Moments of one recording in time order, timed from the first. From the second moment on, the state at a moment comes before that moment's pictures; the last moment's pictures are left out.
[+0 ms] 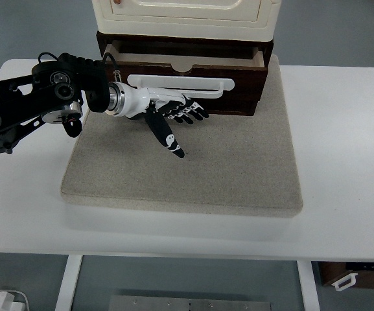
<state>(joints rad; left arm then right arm) -1.15 0.47 -0.37 -1.26 0.74 -0.36 0.36 -0.01 0.00 -0.01 0.12 -0.04 0.18 -0.03</state>
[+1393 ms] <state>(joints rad) -1.16 0.46 -0.42 -1.08 0.76 -0.35 0.33 -0.01 0.00 -0.01 0.12 -0.04 0.18 -0.03</state>
